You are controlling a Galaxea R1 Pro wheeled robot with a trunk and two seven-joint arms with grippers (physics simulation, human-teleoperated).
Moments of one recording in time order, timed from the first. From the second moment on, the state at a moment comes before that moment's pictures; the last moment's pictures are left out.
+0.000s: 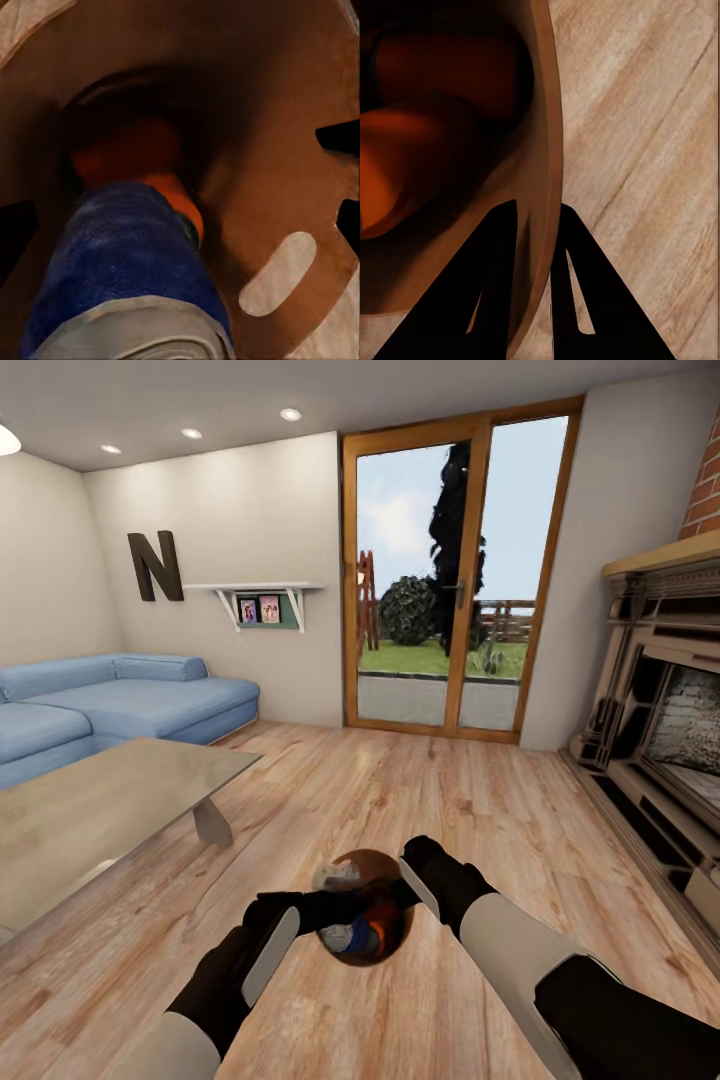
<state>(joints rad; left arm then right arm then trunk) -0.54 -0.10 -0.34 -1.00 0.45 0.68 -0.02 -0.94 0.17 0.46 -0.41 -0.21 0.91 -0.14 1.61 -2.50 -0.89</state>
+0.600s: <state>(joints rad) -0.51 -0.05 -0.33 -1.21 0.45 0.73 -0.01 -0.94 0.17 0.46 -0.41 -0.20 0.91 -0.14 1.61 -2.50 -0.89</state>
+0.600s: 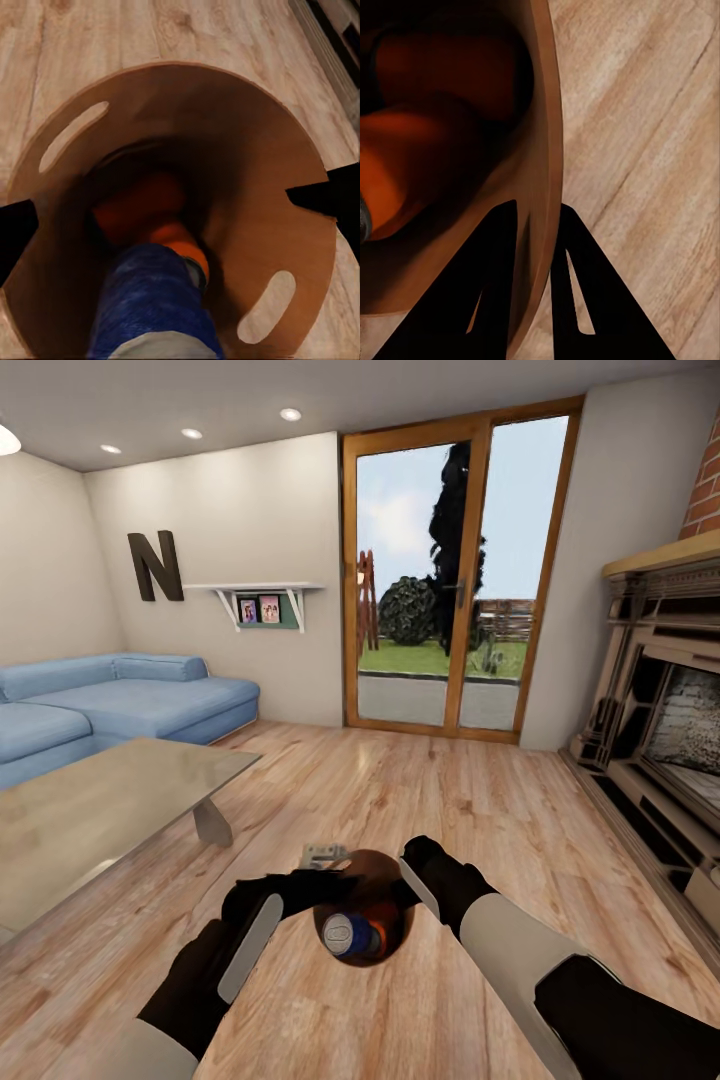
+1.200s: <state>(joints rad) -0.30 0.14 -0.09 -1.20 0.45 0.47 -0.02 -0.94 0.17 0.45 -0.41 -0.21 0.90 -0.15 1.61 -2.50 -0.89</state>
